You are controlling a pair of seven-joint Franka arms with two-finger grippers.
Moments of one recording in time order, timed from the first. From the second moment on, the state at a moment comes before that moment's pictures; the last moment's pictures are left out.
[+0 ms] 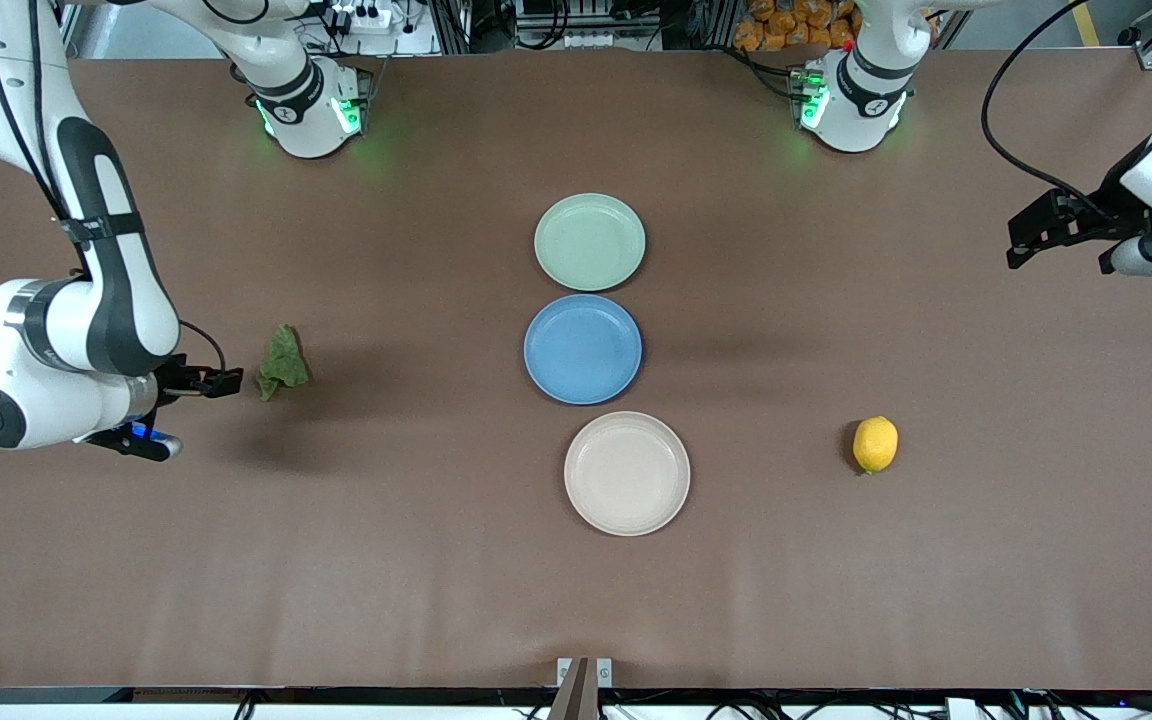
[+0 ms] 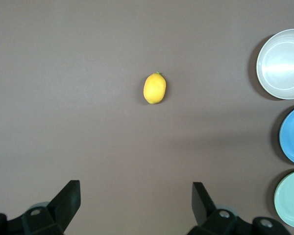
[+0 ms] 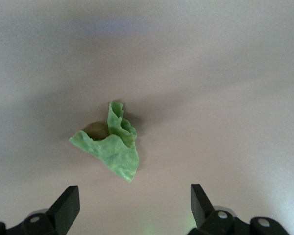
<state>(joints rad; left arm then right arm) -0.07 -0.07 -0.01 -1.67 0.01 1.65 0.00 -0.07 0.53 -0.01 -1.64 0.02 1.69 0.18</state>
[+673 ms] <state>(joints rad) -0.07 -0.08 -0.01 -1.67 0.01 1.64 0.00 -0.07 0.47 0.00 -1.49 0.02 1.49 0.18</state>
